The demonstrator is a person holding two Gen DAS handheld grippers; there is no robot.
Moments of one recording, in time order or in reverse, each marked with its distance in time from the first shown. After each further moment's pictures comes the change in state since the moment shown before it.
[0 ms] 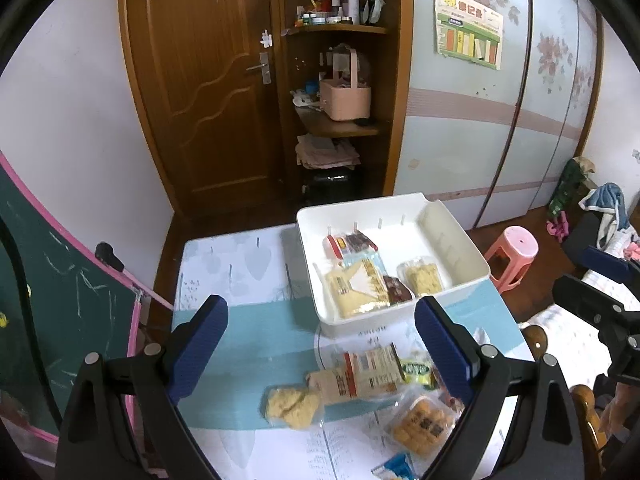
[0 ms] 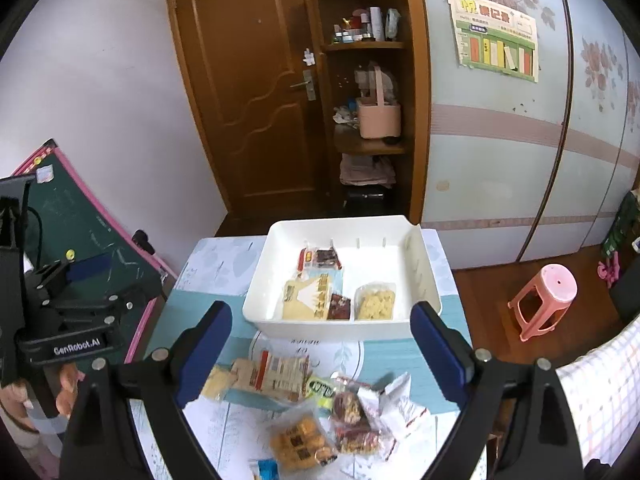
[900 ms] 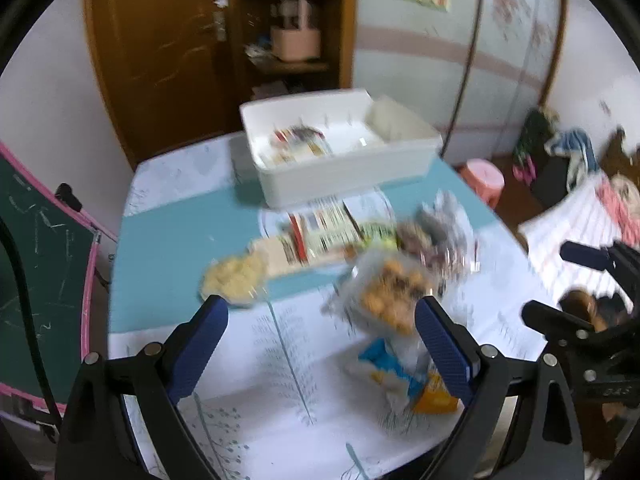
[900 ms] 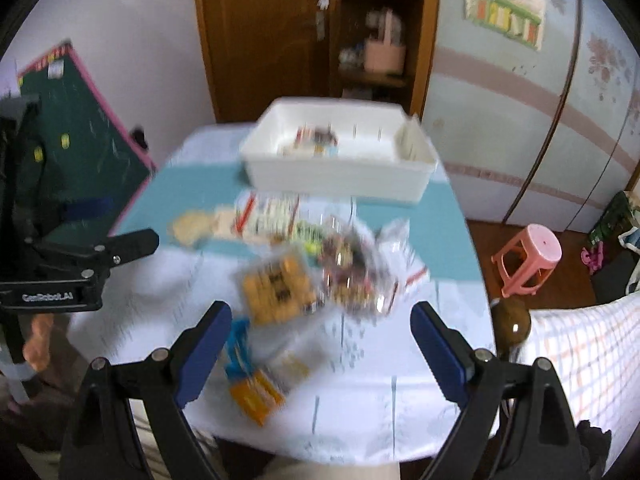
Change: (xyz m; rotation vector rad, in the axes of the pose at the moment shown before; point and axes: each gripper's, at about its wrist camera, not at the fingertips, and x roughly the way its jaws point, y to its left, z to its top) left arm 0.019 -0.049 -0.179 0.104 0.128 -0.121; right arm -0.004 0.007 -0.183 -0.120 0.188 -0.072
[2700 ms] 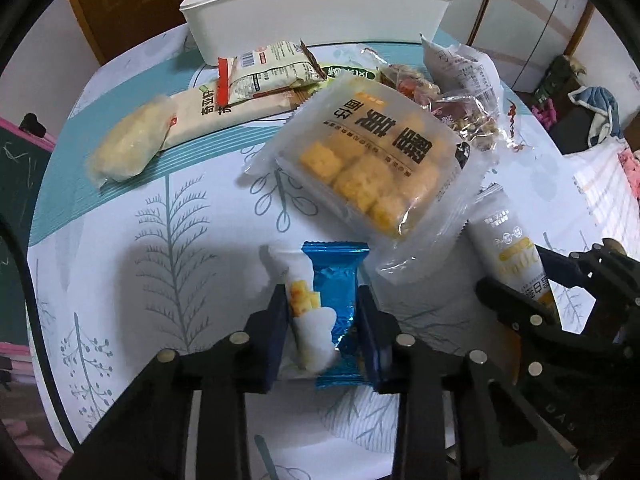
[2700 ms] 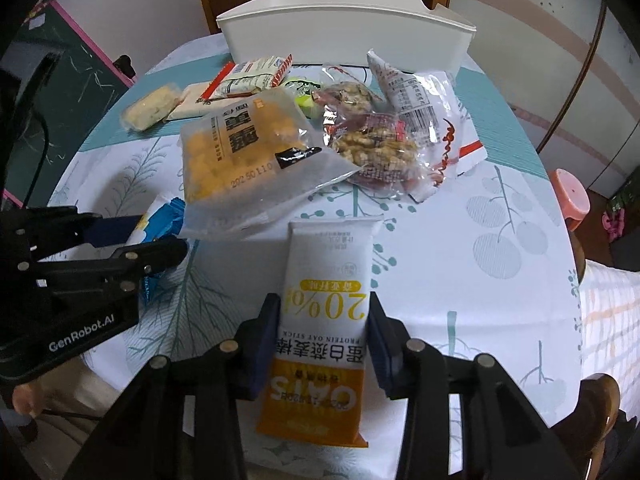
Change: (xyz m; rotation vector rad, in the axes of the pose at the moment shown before) left arm 0.123 -0.061 -0.067 -0.070 0.284 0.016; right arm 0.108 -0.007 -0.080 0.013 0.200 0.060
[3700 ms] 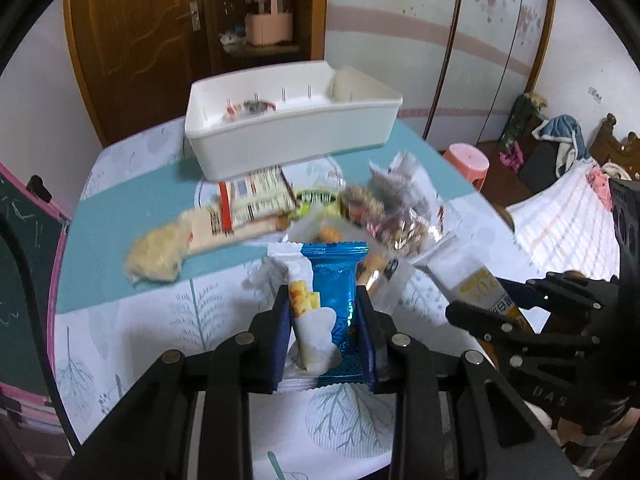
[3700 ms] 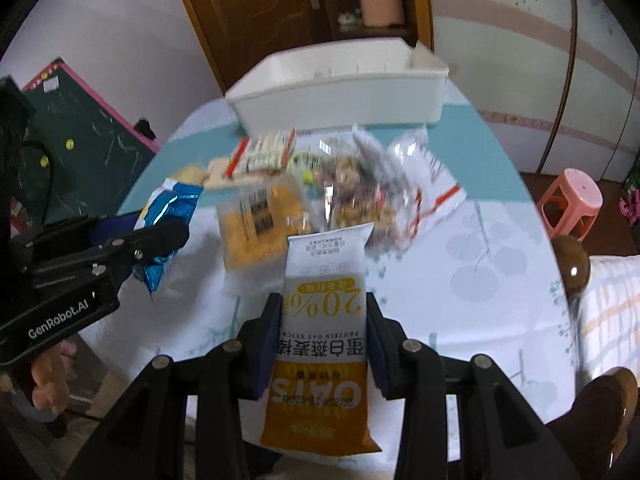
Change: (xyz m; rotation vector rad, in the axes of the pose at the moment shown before) left arm -0.102 0.000 0.017 0.073 -0.288 -0.063; right arm -0.057 -0.019 0.012 0.104 -0.173 0.113
